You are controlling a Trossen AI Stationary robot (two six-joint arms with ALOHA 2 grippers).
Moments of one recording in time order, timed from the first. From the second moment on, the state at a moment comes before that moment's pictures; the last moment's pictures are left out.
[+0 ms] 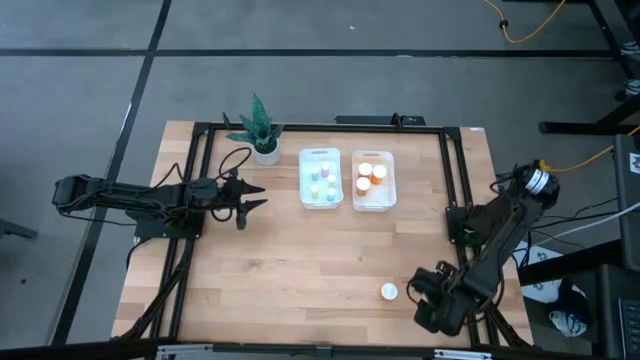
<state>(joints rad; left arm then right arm) 0.09 0.57 0.08 0.19 -0.20 -0.11 1.00 1.52 0.99 -0.84 0.16 1.54</state>
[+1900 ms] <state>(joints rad) 0.09 0.57 0.08 0.19 -0.20 -0.11 0.84 1.62 0.99 -0.63 0.29 0.81</state>
